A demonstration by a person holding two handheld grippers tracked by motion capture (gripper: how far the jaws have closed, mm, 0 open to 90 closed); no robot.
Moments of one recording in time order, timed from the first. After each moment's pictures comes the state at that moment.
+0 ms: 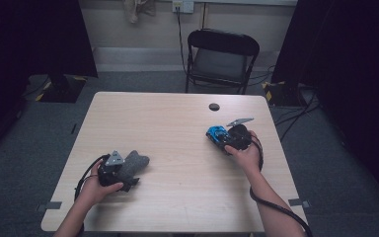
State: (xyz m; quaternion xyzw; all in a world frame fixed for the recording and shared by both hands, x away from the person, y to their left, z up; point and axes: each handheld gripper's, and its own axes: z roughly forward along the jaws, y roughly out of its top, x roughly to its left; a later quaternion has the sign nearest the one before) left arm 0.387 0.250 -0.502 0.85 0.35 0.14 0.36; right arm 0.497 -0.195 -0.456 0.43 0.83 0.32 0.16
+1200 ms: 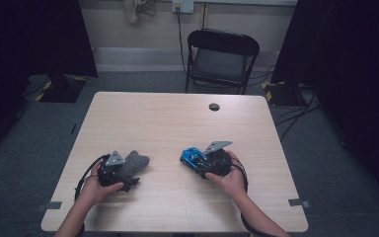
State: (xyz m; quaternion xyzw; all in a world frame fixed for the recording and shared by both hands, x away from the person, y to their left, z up) left arm 0.387 0.250 -0.502 0.85 0.36 0.14 0.36; right arm 0.420 -0.128 -0.473 0.32 0.87 0.36 0.12
